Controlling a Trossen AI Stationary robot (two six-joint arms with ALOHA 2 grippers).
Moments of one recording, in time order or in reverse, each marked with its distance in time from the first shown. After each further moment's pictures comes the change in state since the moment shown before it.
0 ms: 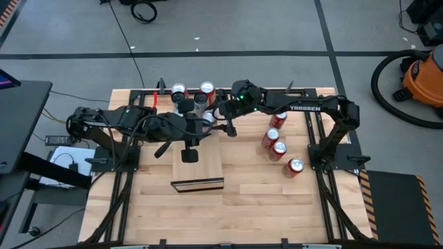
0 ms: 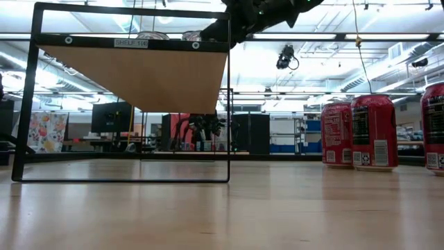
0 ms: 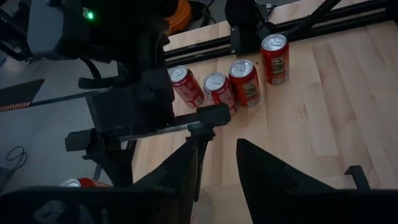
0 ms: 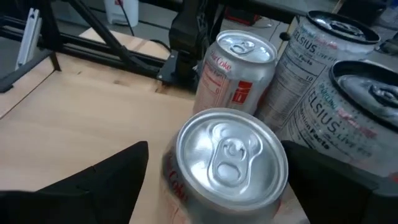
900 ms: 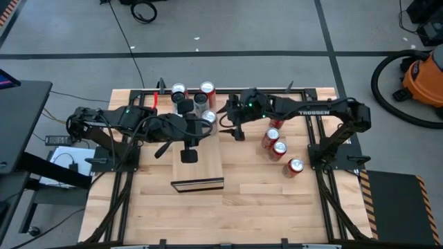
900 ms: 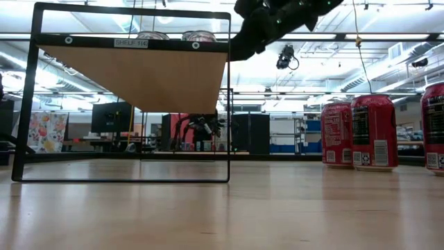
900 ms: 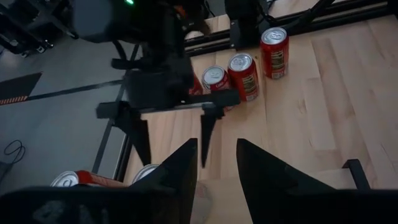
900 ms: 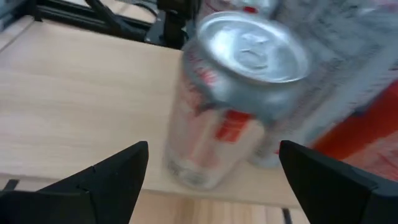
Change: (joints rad) left arm -0.002 0.000 0.000 -0.027 0.000 -0.023; right arm 0.022 -0.117 -0.205 0.019 0.138 0.009
